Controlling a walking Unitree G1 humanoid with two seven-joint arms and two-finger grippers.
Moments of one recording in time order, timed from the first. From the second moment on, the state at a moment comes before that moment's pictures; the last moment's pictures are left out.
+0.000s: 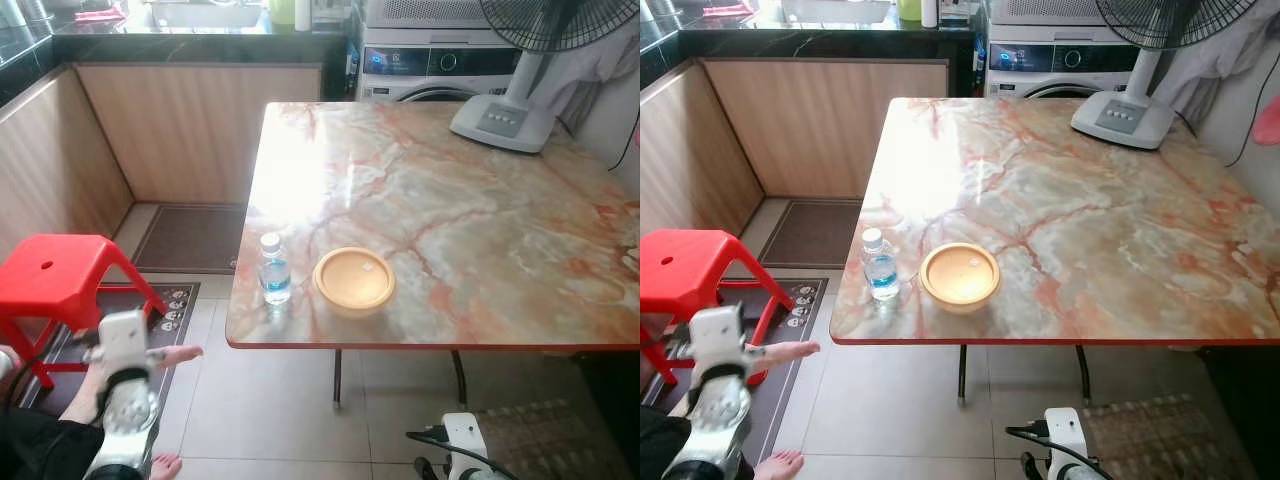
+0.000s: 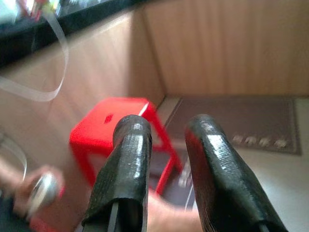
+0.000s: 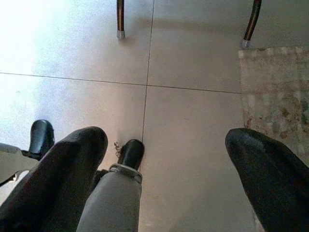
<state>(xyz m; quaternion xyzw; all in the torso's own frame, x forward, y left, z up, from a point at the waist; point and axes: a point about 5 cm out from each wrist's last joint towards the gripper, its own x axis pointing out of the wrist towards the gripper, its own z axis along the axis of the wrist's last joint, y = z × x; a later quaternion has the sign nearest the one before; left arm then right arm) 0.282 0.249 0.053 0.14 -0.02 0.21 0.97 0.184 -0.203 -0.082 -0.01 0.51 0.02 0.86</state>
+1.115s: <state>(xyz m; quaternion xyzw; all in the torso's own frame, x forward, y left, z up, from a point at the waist) 0.350 0.145 0.223 0.09 0.00 -0.22 0.97 0.185 -0.203 -0.082 -0.02 0.51 0.02 0.86</state>
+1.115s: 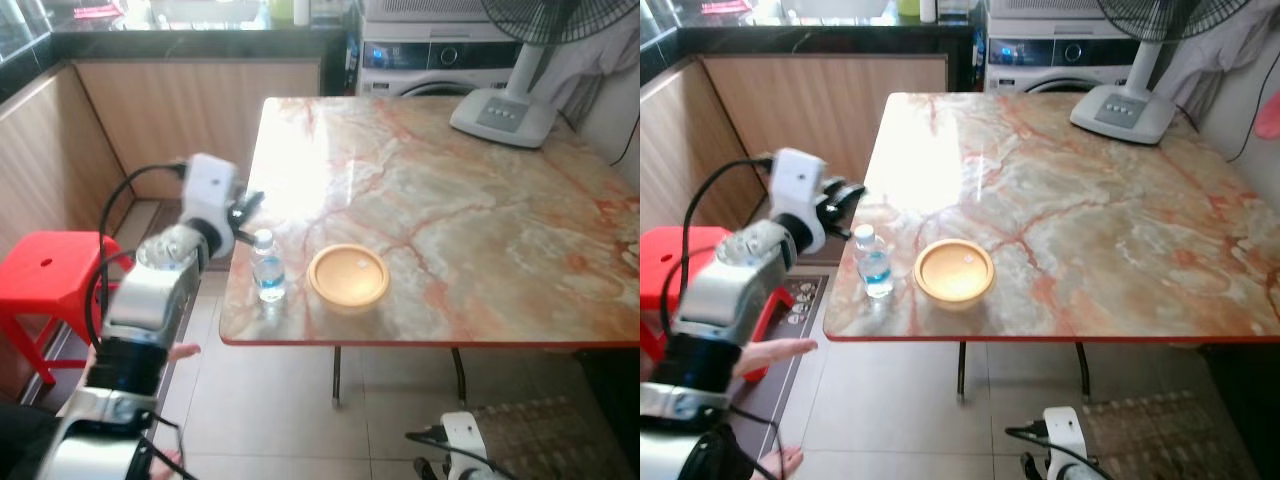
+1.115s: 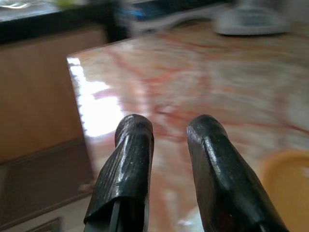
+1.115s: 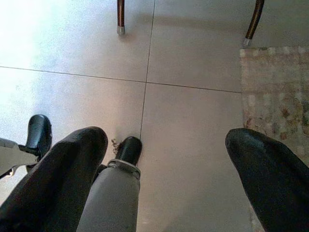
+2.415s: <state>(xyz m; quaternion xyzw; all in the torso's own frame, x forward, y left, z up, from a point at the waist) 0.341 0.161 0.227 0.12 0.14 -0.26 0.95 0.185 -0.204 -0.081 -0.04 0.51 0.04 0.86</state>
